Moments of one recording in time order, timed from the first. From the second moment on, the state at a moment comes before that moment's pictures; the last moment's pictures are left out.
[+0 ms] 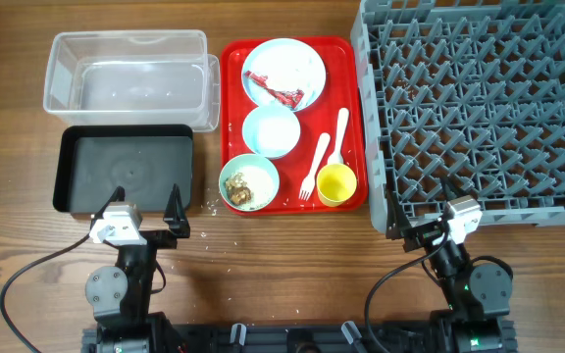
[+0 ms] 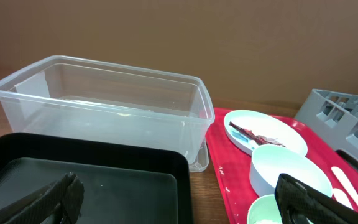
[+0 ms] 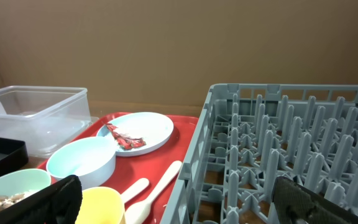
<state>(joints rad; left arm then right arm) 0.14 0.02 0.01 -0.06 0.17 -0.17 0.08 0.02 0.01 0.01 -0.22 0.07</state>
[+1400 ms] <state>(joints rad) -0.23 2.07 2.20 -0.90 0.27 -0.14 0.08 0.98 1.12 -0.60 -0.33 0.09</state>
